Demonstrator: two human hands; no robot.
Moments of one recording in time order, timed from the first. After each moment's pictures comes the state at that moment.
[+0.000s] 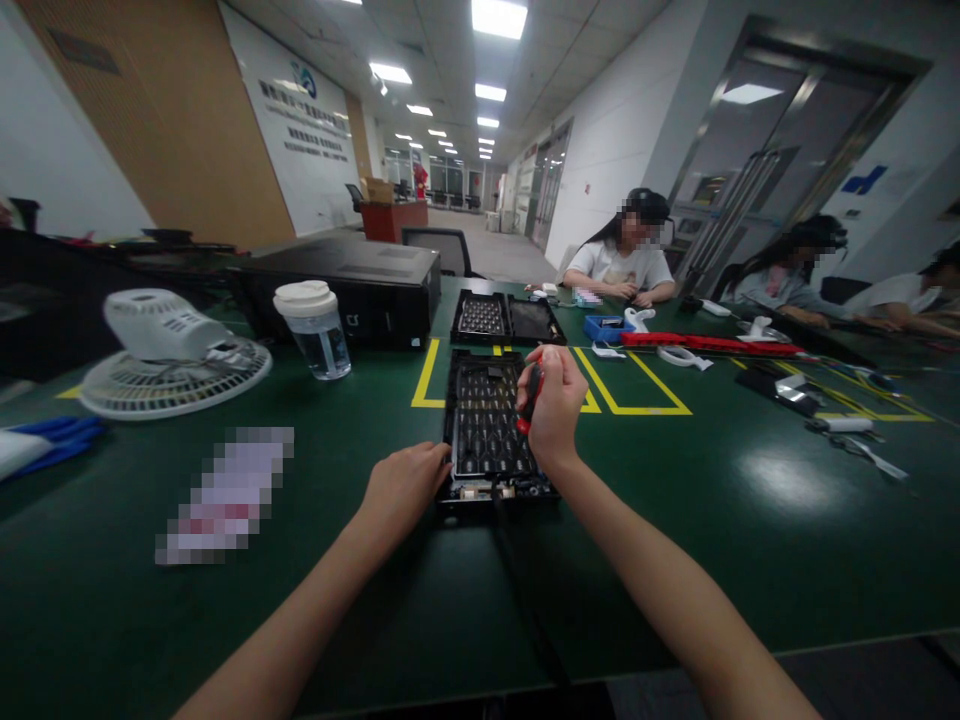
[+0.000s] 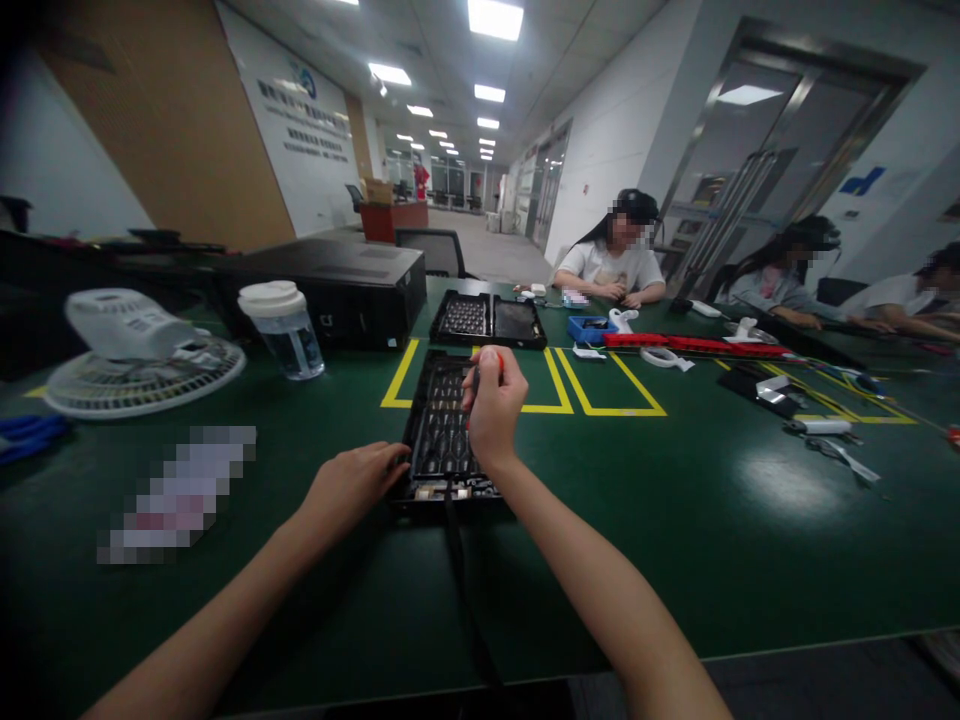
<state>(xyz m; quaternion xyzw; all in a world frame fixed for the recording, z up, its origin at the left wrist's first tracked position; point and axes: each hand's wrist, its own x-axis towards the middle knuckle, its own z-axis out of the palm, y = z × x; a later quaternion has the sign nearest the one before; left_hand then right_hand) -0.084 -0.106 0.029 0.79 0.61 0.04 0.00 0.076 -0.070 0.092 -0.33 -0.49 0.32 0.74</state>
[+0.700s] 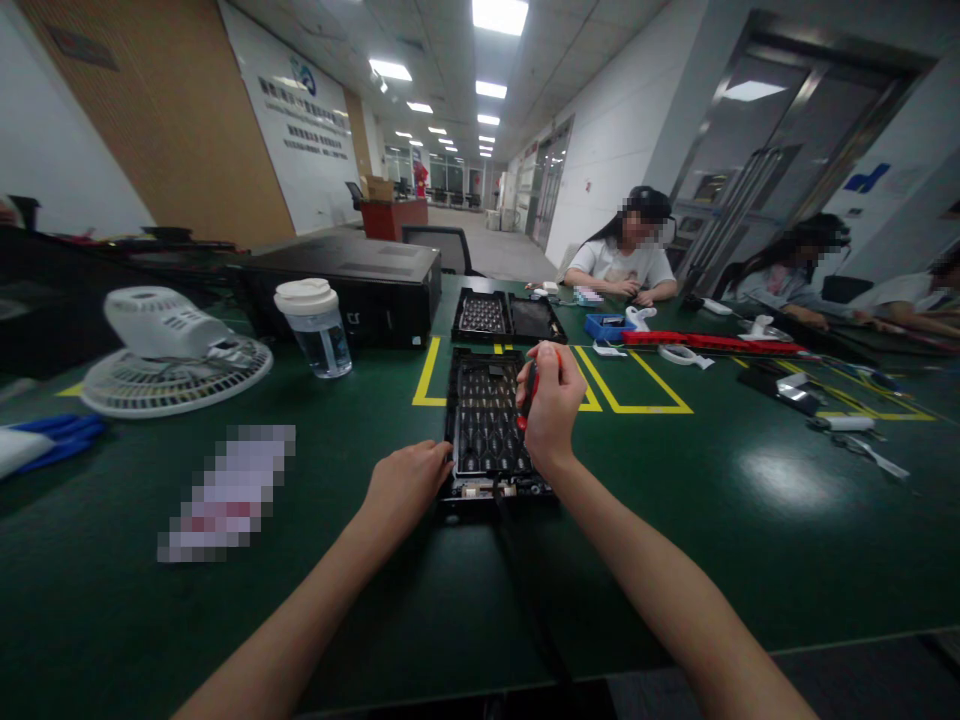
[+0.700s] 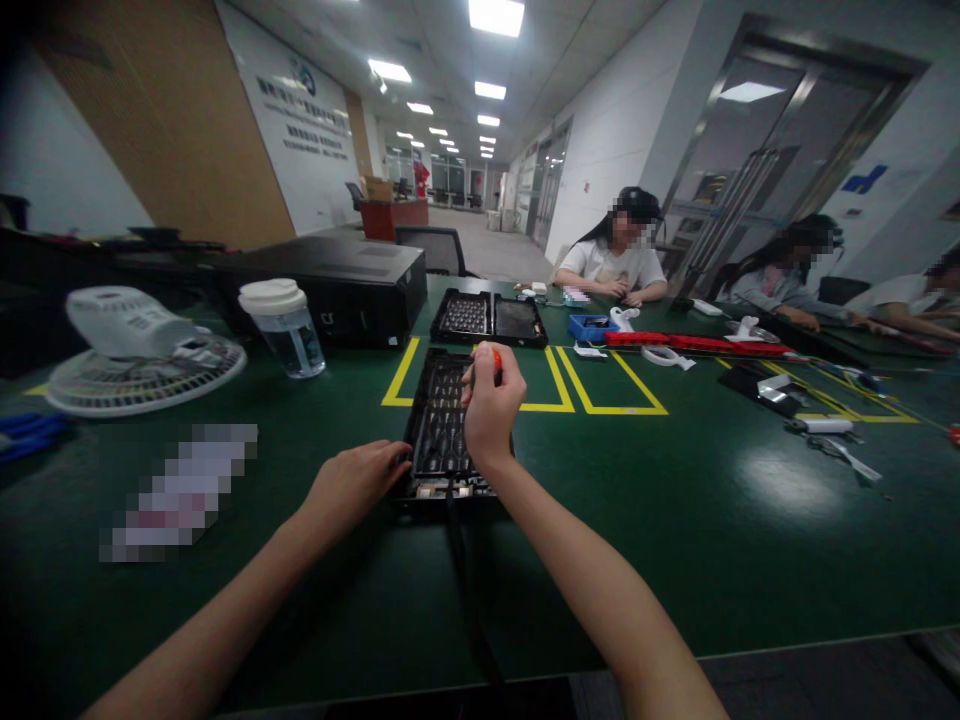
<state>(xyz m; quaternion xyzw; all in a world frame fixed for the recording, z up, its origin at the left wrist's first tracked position) -0.084 -0.106 0.030 0.79 0.62 0.03 0.01 0.070 -0.071 0.092 -0.35 -0.49 0.30 0.74</state>
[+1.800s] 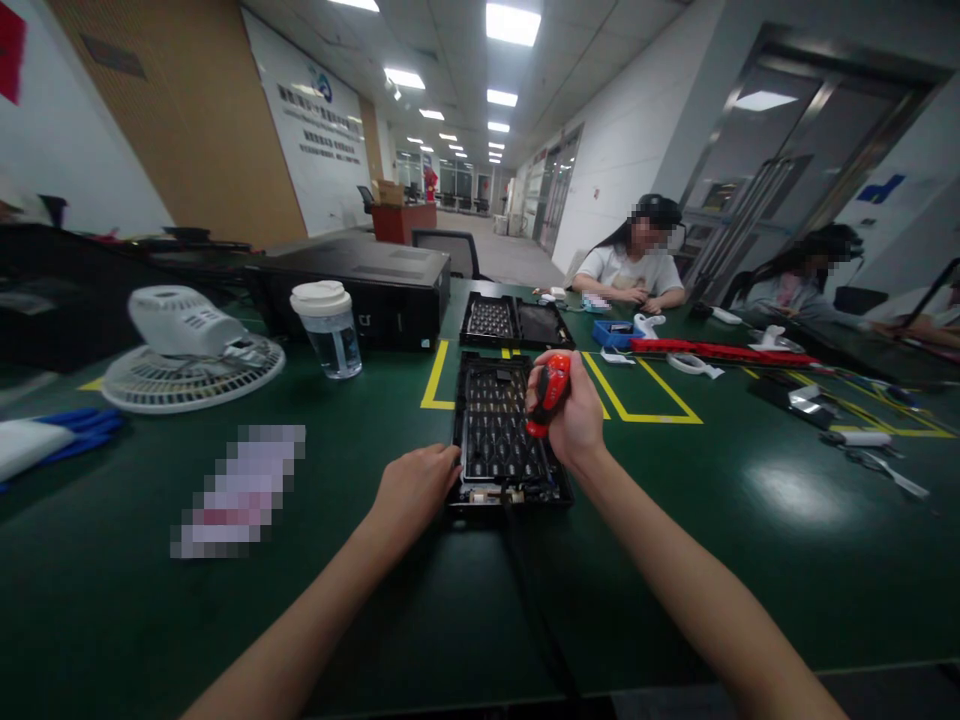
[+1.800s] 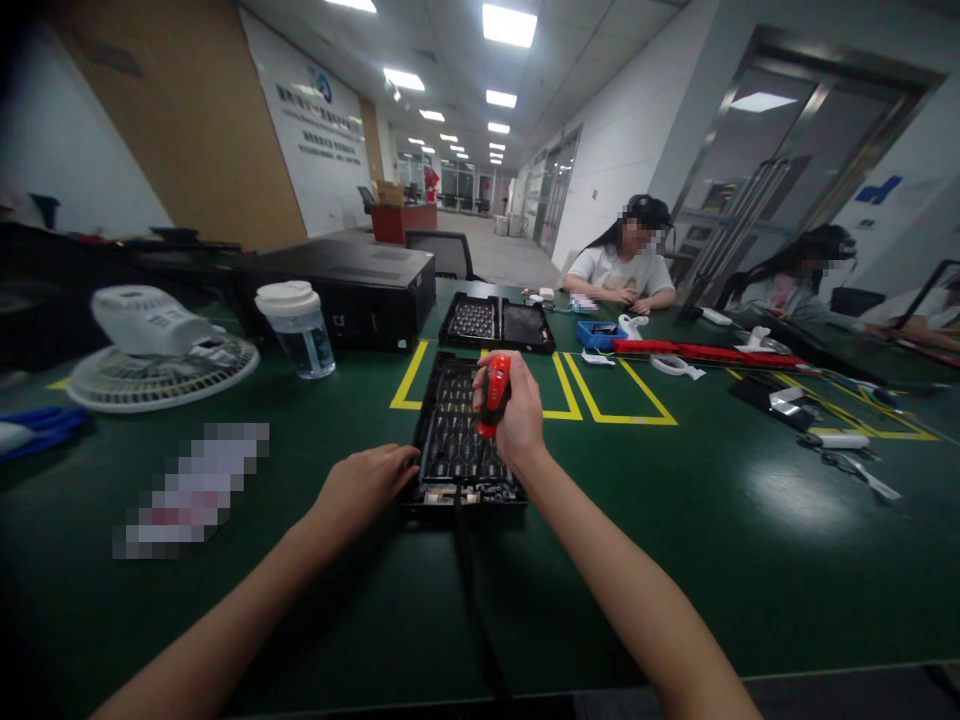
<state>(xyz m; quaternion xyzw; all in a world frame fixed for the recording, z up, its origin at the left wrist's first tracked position) -0.089 -0.105 0.026 0.80 0.59 0.07 0.00 0.091 -0.064 0.089 -0.22 -0.50 0.50 0.67</state>
